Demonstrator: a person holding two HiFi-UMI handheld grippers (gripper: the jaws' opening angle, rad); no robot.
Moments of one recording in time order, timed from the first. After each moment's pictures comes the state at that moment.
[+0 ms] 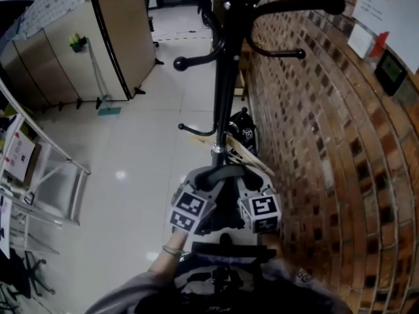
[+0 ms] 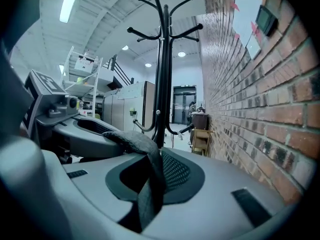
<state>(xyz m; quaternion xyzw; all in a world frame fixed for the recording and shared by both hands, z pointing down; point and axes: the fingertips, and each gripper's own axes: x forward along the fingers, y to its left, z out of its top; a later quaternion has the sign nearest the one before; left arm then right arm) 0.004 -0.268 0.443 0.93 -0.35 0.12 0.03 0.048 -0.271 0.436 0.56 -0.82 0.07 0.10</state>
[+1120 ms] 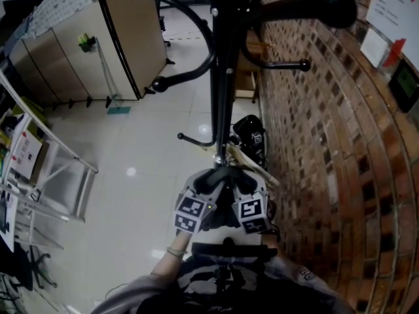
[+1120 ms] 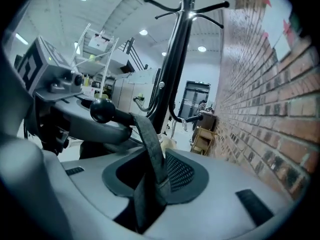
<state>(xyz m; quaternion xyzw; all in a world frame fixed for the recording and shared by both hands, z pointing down) 0.003 -0.315 0.477 0.90 -0.41 0.11 0.07 0.050 -0.315 0.492 0.52 -0.83 0.02 0.22</state>
